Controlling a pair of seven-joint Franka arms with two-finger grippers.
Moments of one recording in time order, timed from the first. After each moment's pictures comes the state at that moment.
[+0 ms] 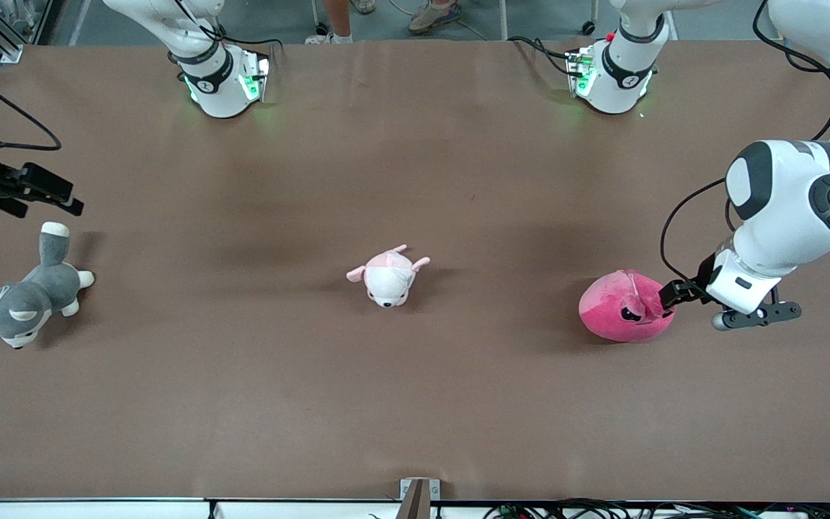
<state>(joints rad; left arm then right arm) 0.08 0.28 -0.14 -1.90 0.03 2.27 -0.22 -0.09 0.00 0.03 -1.62 0.19 1.62 -0.03</state>
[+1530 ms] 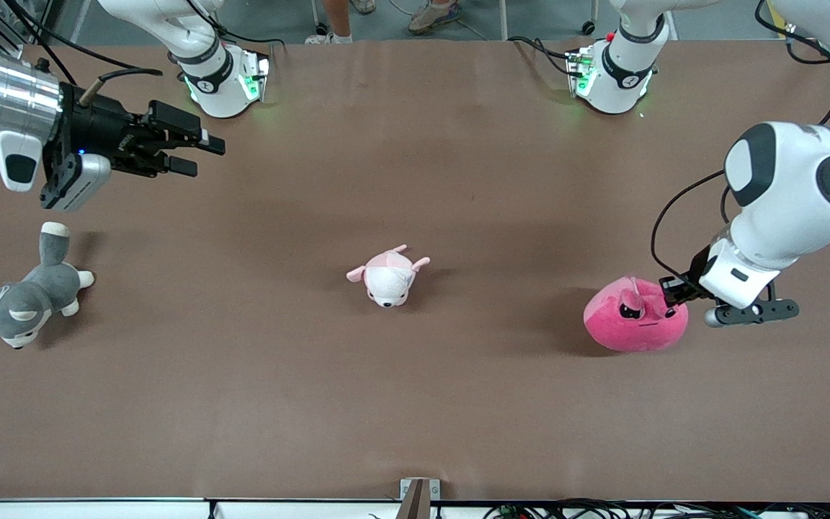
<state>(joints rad) 0.08 0.23 -0.21 -1.79 0.00 2.13 -0.22 0.10 0.00 0.03 -1.62 0.68 1.56 0.01</state>
